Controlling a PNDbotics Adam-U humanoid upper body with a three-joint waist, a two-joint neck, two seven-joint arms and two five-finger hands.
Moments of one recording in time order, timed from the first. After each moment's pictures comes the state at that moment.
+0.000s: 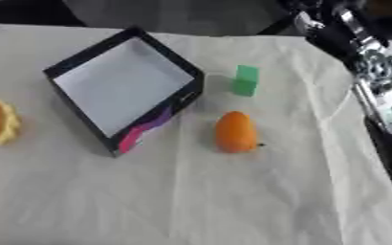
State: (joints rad) left arm -0.15 0.27 0.10 -1.77 0.21 -0.11 0.23; right arm -0.52 -0.72 0.02 -1.49 0.01 0.03 0.15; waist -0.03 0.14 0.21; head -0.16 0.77
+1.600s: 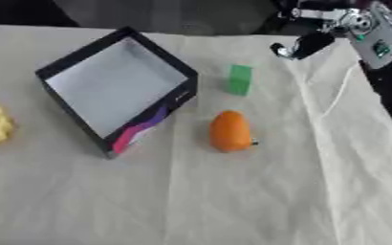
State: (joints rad) left arm -0.15 0.27 0.09 -1.77 0.21 -0.11 0.22; right arm -0.83 -0.78 0.20 -1.00 0.40 -0.35 0.62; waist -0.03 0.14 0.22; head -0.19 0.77
